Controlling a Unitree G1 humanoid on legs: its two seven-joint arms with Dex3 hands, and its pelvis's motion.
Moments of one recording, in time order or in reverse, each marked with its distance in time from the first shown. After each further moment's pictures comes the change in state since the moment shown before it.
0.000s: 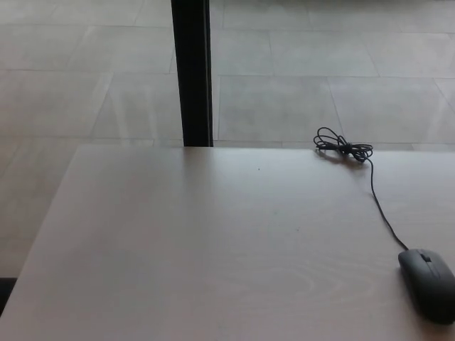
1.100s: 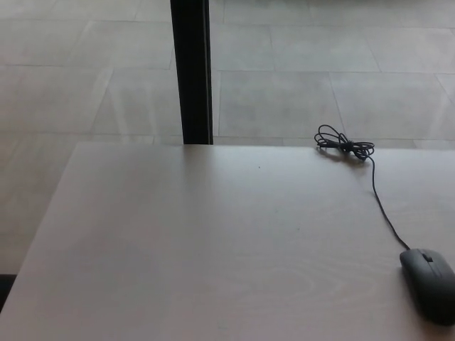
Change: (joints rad) left_arm -0.025 0.018 0.078 0.083 -0.139 -0.077 -0.024; right_arm -0.487 -0.308 -0.055 -0.451 0.137 0.209 -0.022
